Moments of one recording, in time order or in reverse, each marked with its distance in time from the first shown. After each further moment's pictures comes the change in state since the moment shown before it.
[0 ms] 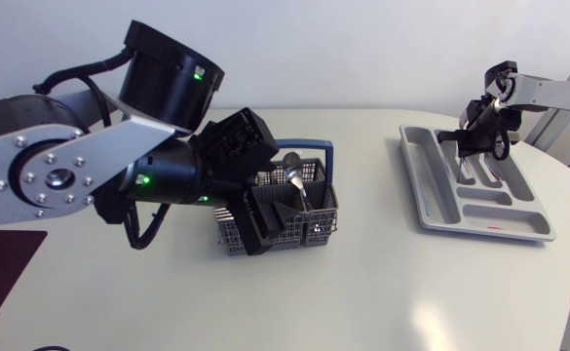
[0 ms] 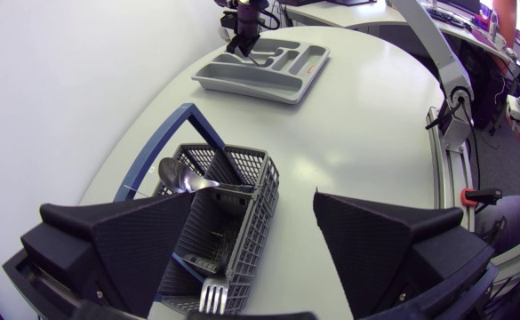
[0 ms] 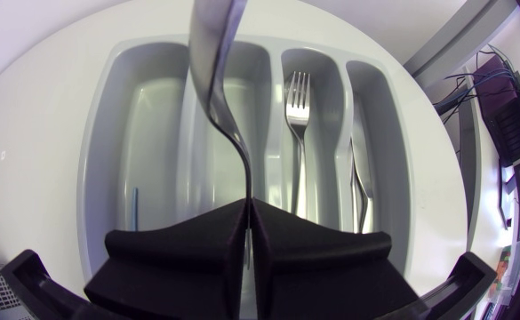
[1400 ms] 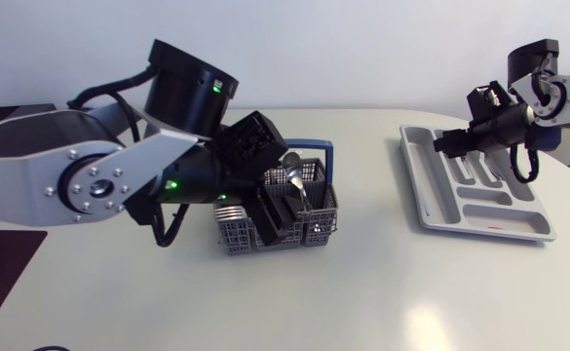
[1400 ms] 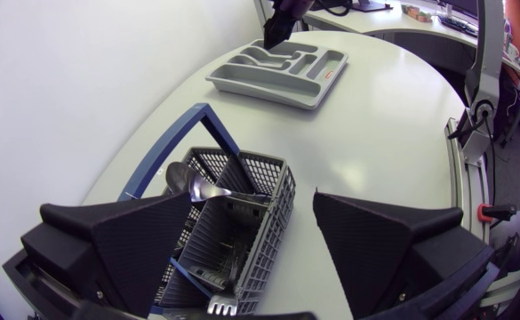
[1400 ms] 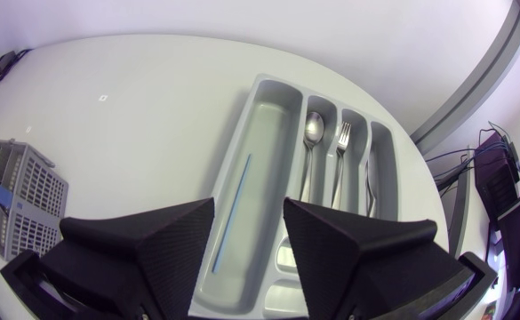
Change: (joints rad) left arm 0.000 0.069 -0.018 0.133 -0.045 -0.041; right arm 0.141 -0.713 -0.820 0.352 -0.098 -0.152
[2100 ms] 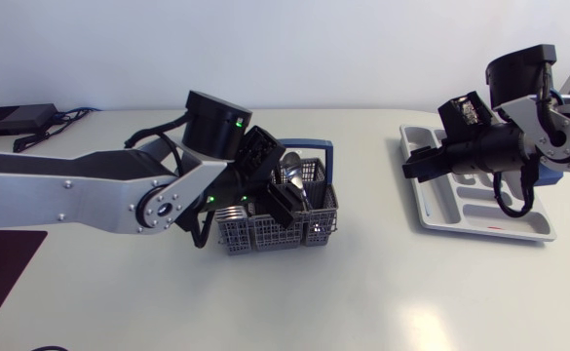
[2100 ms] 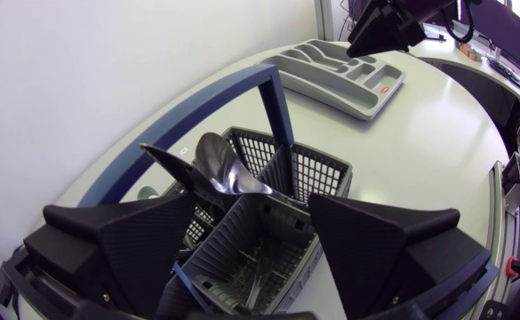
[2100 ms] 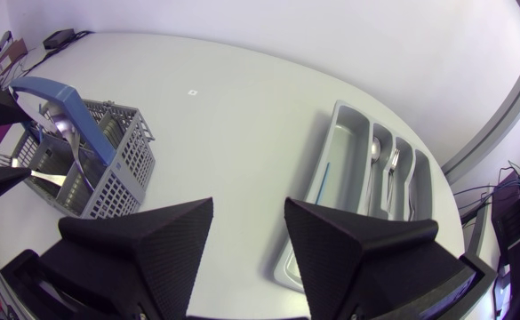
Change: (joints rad) left arm 0.046 0.179 -0.062 0.307 -0.109 -0.182; right arm 0.246 -0.315 -0.272 0.027 -0.006 0.058
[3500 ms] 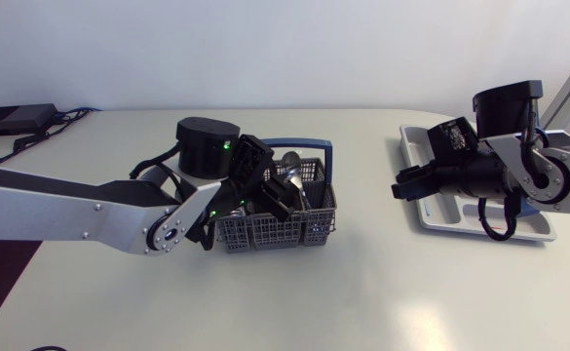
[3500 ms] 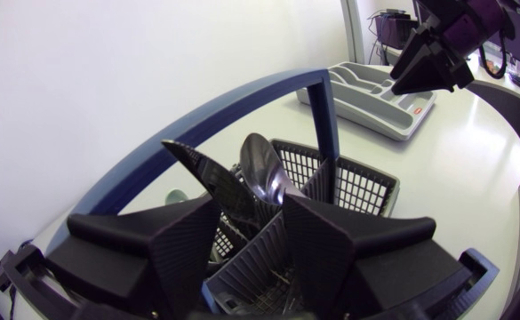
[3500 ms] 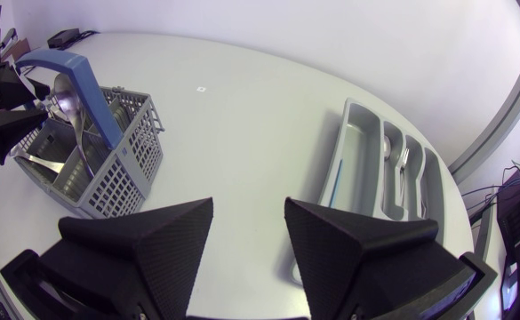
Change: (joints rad) left arm 0.035 0.064 -0.111 0.338 -0.069 0.010; right arm 0.043 -0.028 -0.154 0.172 0.018 0.025
